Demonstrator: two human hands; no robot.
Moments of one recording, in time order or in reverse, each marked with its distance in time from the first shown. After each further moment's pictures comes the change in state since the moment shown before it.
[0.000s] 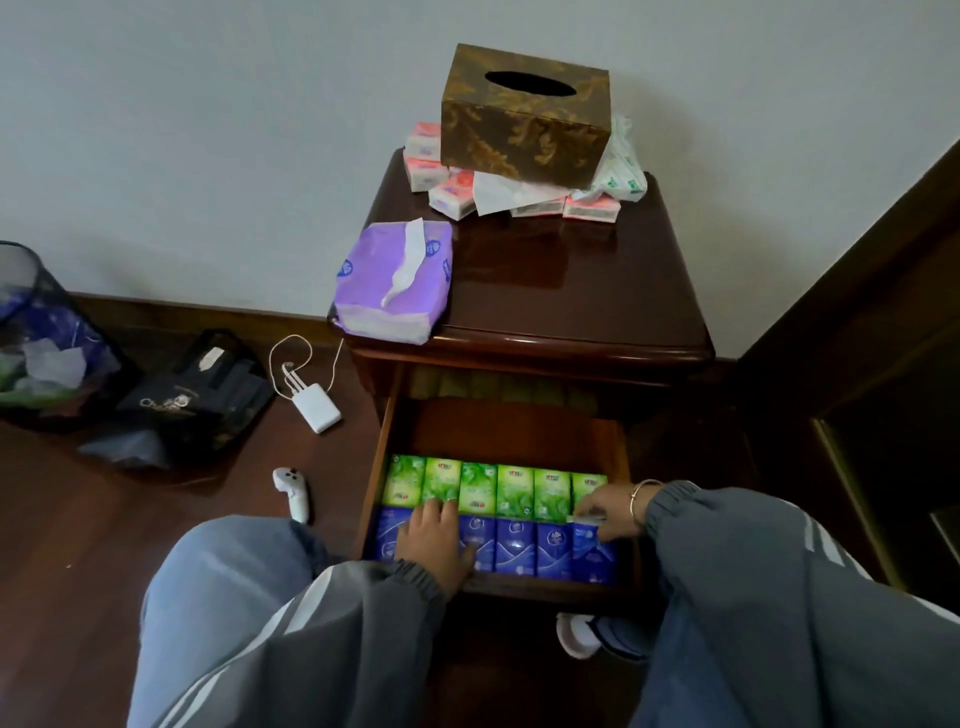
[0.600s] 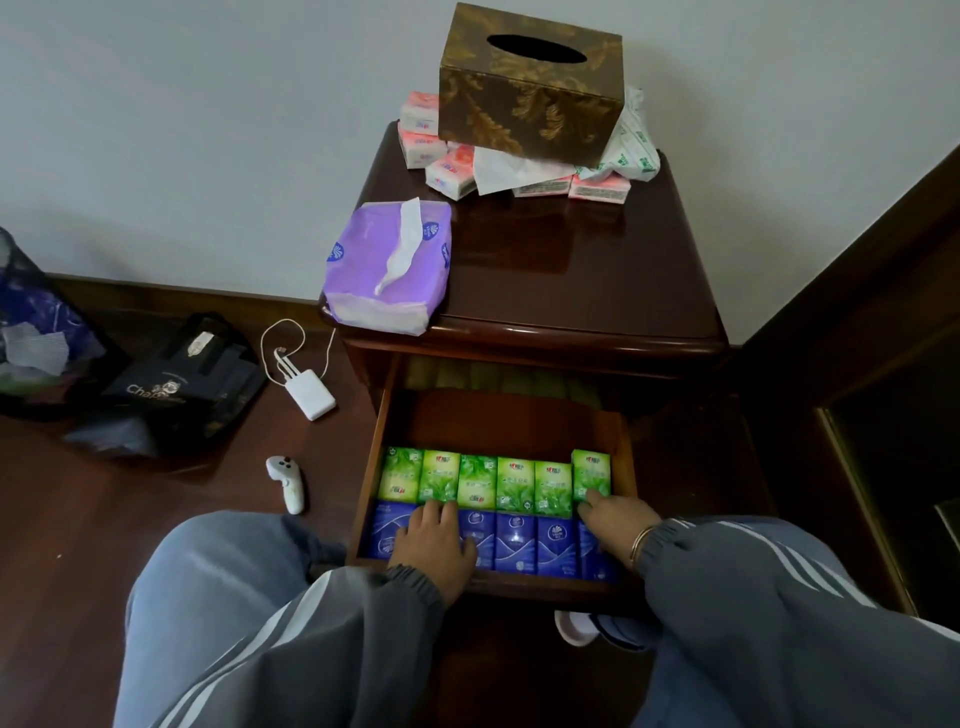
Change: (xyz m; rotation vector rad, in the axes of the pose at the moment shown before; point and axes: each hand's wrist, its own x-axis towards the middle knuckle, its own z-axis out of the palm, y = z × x) left_hand 0.003 -0.002 0.008 -0.059 -0.080 0.005; right_hand 0.024 -0.007 0.046 -0.260 0.174 0.113
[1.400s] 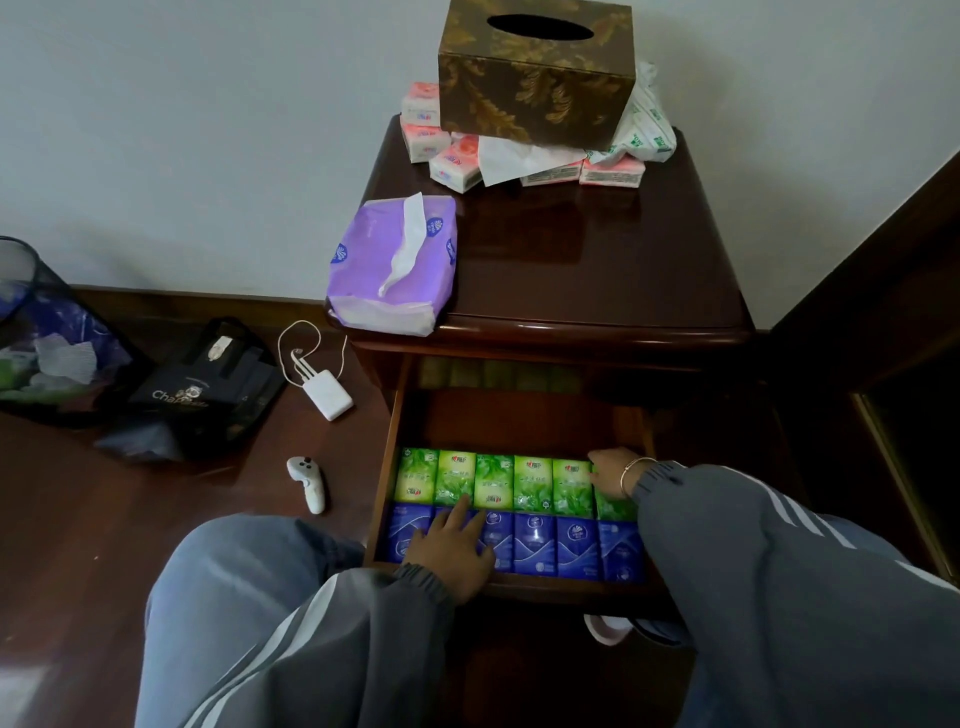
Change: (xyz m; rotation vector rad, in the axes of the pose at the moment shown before) left_hand 0.011 -0.008 -0.002 0.095 -0.269 0.060; right_hand 0.057 0.017 -0.034 0.485 -0.052 0.210
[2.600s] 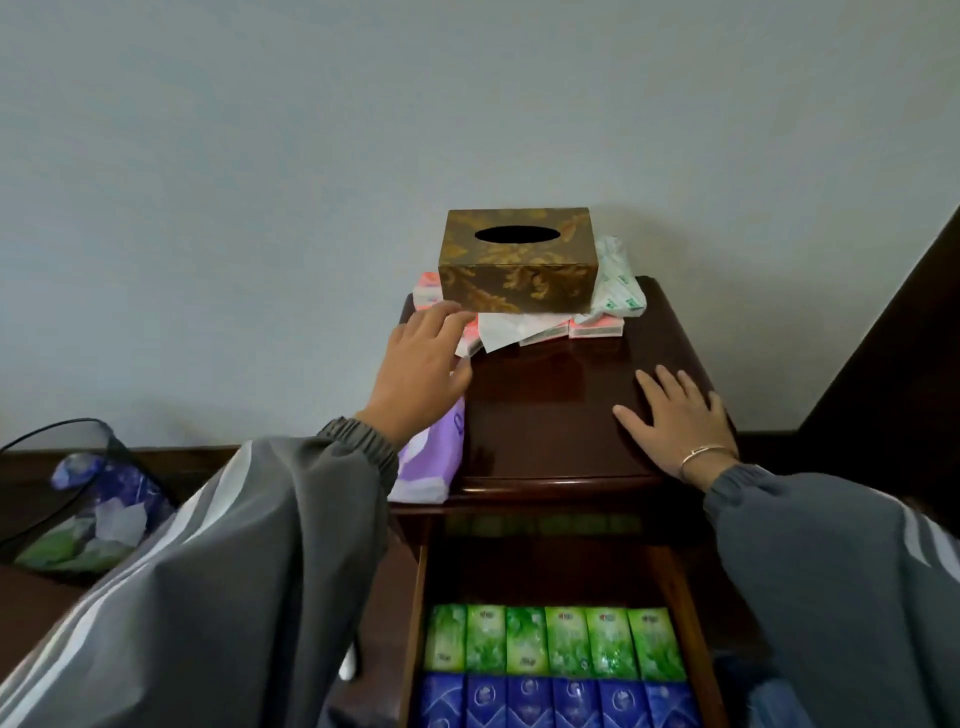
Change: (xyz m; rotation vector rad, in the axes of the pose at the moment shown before) left_hand -0.003 0.035 -0.346 0.220 1.113 0.382; right_hand -0.038 0.030 -0.190 0.184 0.777 0.096
